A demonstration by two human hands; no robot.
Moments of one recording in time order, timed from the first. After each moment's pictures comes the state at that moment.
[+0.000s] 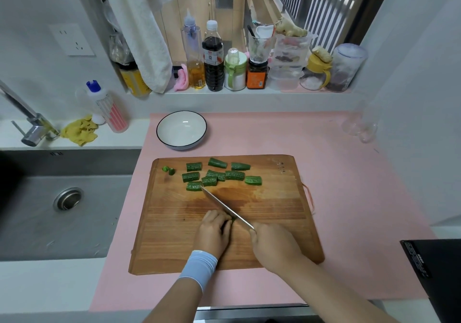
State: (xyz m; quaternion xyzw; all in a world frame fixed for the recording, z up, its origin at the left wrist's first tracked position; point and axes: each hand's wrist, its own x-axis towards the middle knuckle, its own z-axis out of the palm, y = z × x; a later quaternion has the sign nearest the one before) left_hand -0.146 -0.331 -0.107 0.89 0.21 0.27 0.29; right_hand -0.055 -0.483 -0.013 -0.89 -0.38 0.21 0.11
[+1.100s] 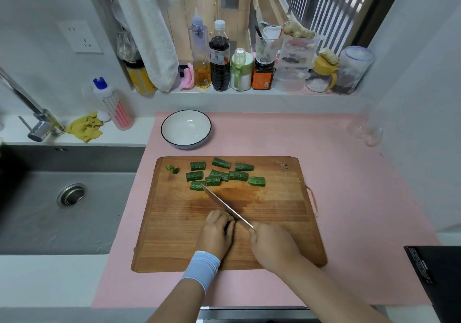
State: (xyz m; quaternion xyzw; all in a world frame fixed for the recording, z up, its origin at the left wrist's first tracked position) left_hand -0.147 -0.333 -0.110 0.89 0.22 0.27 0.29; right_hand -0.057 -0.473 -0.013 -0.89 -0.38 0.23 0.11
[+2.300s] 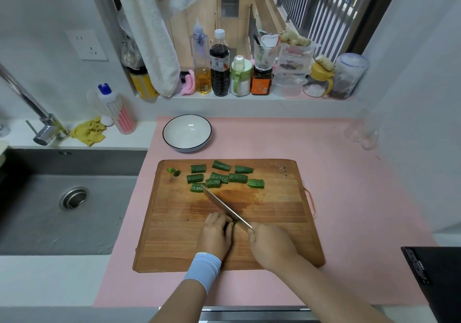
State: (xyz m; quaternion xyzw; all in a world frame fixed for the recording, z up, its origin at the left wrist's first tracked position) left_hand -0.148 -0.337 -0.106 0.88 0.26 0.26 0.29; right_hand -0.061 -0.473 -0.011 -0.89 -0.38 0.22 0.11
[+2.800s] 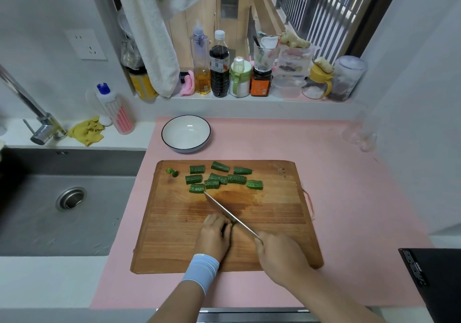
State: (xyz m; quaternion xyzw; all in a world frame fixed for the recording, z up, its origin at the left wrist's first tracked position) left_hand -0.148 -0.337 -0.108 0.88 0.26 0.26 0.29; right_hand -0.064 -0.502 -0.005 -0.89 -0.39 0.20 0.12
